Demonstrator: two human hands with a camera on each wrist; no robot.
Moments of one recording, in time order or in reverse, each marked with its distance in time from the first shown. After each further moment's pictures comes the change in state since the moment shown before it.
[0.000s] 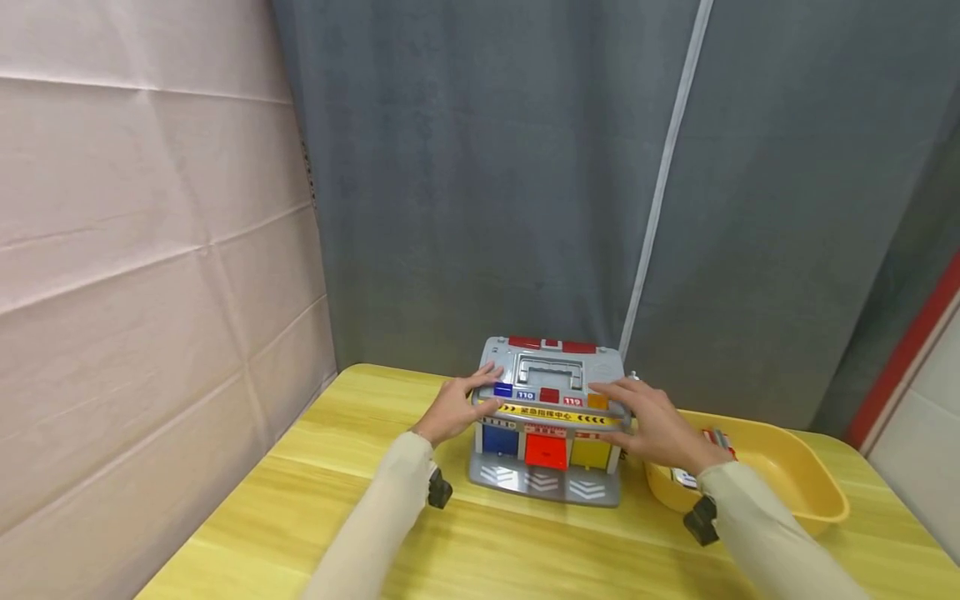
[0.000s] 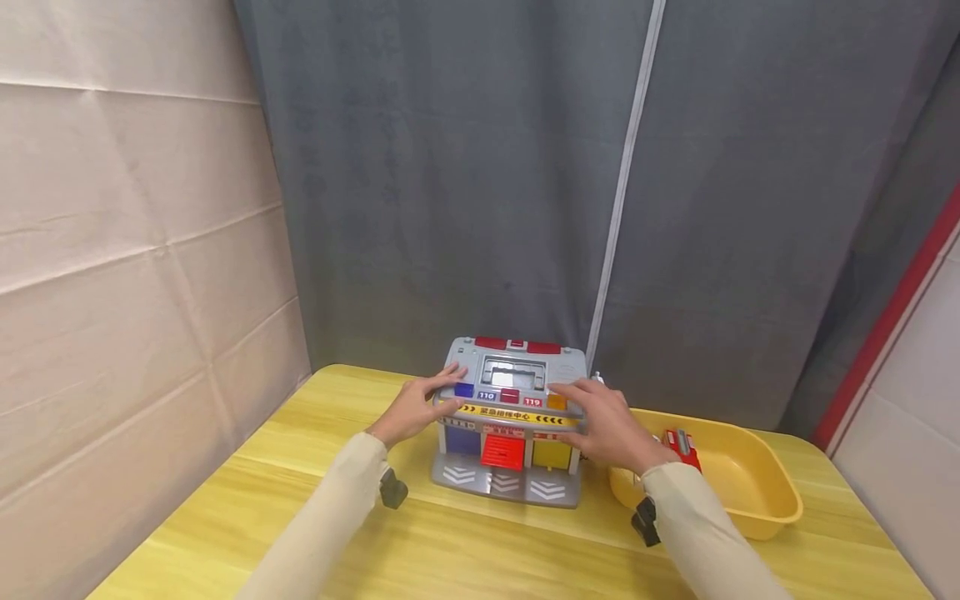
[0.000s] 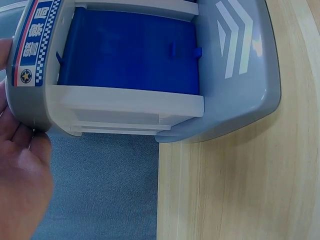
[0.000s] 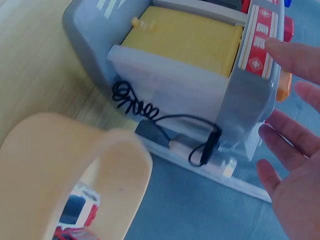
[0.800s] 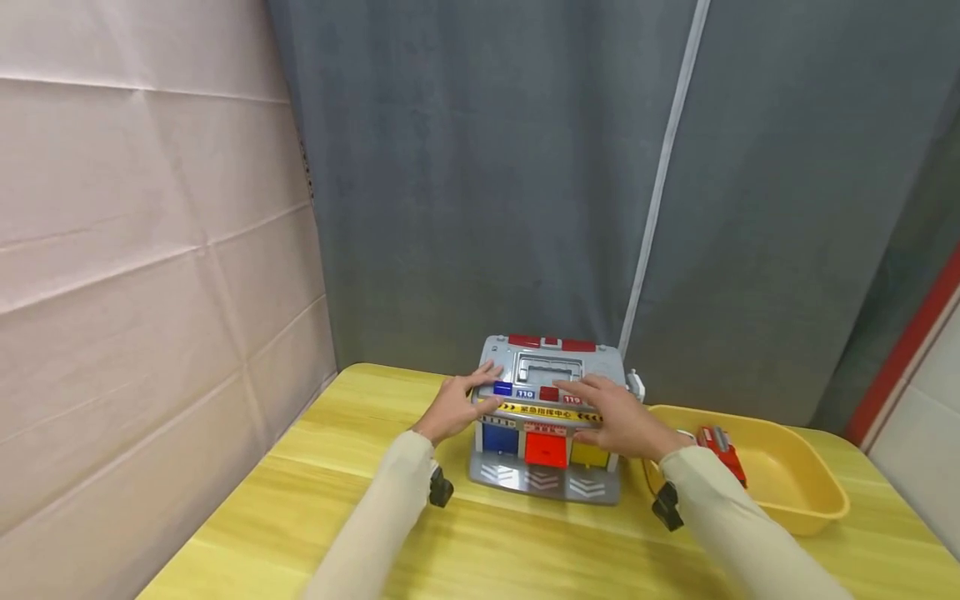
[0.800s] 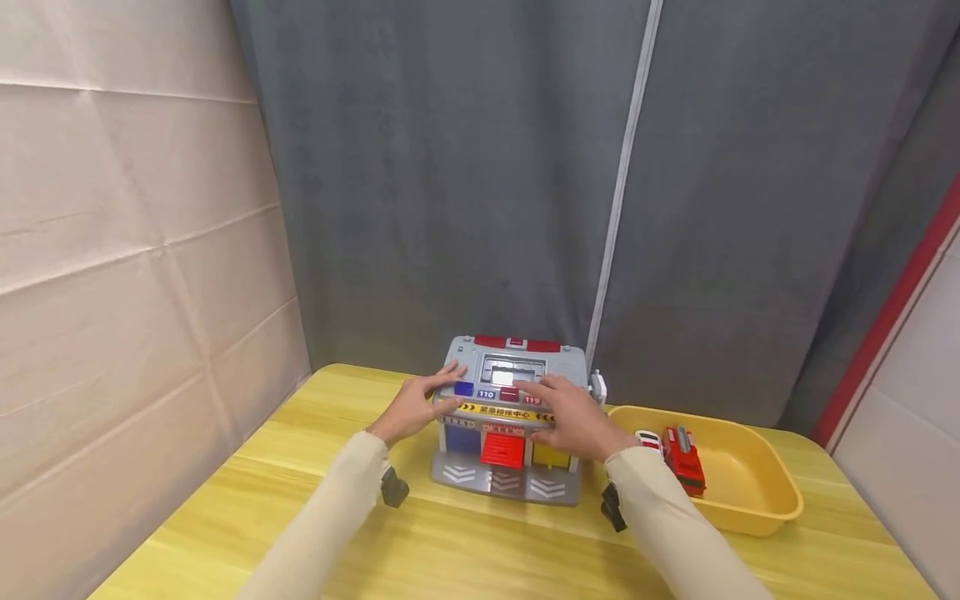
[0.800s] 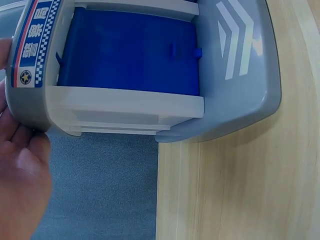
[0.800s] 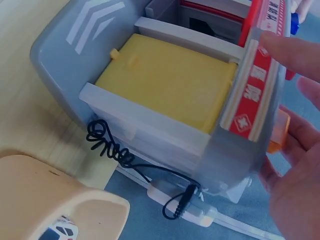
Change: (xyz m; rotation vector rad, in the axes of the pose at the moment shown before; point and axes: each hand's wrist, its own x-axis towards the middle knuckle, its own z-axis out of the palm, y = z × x) left_hand -0.002 0.002 -0.002 0.001 0.014 0.024; right_hand 0.030 -0.026 0.015 0.031 -0.184 0.045
